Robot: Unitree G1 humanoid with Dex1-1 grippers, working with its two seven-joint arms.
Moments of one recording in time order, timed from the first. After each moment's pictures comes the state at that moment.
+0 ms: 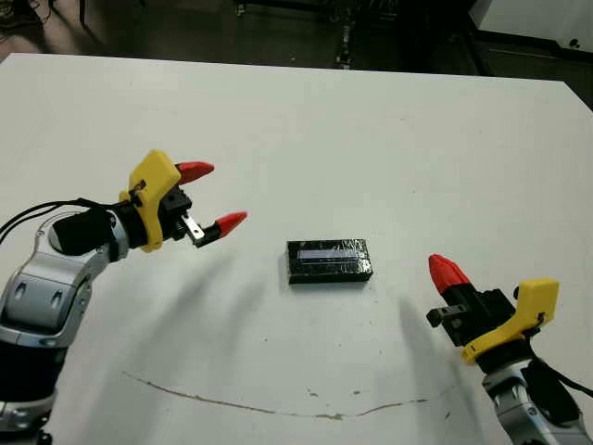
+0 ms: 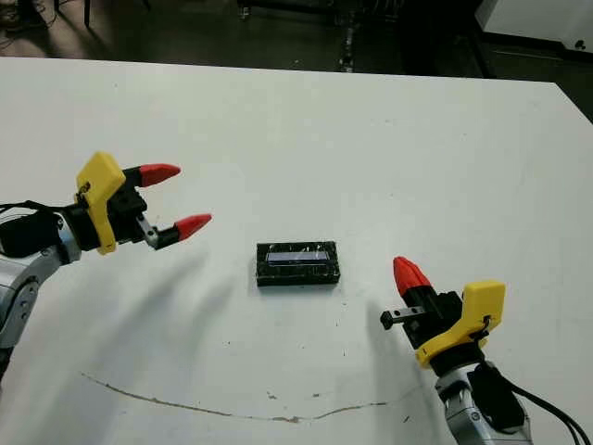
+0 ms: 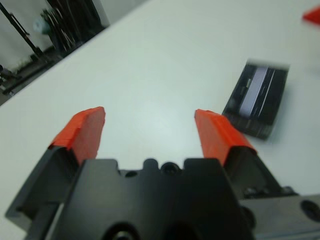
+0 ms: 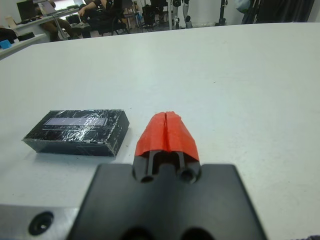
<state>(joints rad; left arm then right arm) -0.32 0.53 0.00 -0.26 -0.31 0.46 -0.70 0.33 -0.25 -0.10 -0.52 0.42 0.32 0.24</state>
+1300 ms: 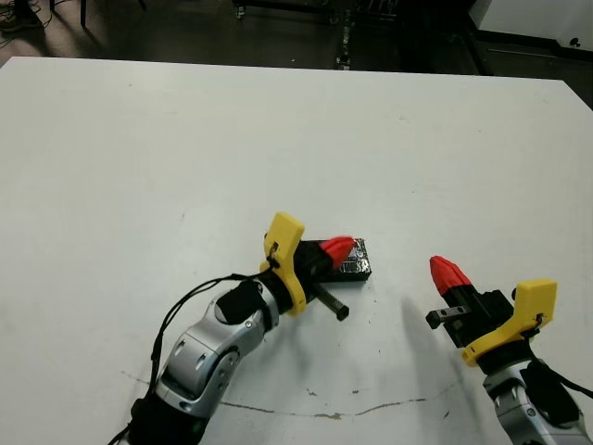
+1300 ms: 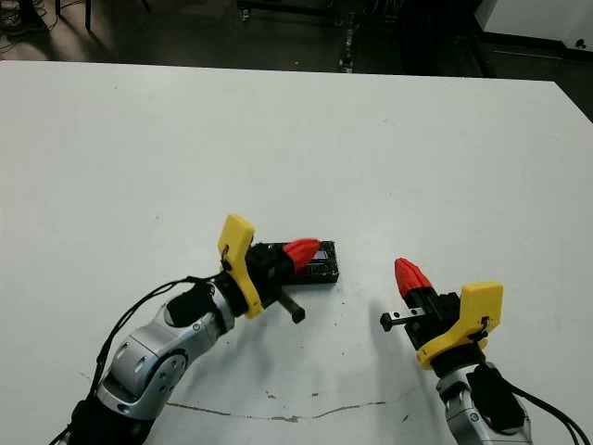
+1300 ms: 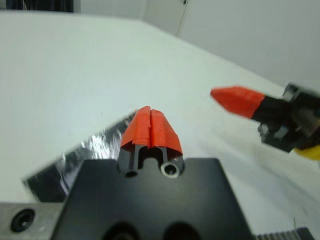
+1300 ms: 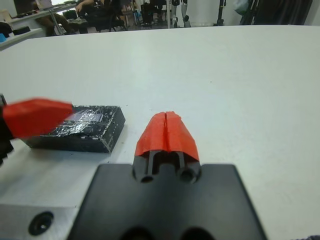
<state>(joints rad) -0.12 0.06 -0.36 -0.24 -0.33 0.54 -0.30 0.33 -0.25 -0.09 -0.52 0.38 0.30 0.25</state>
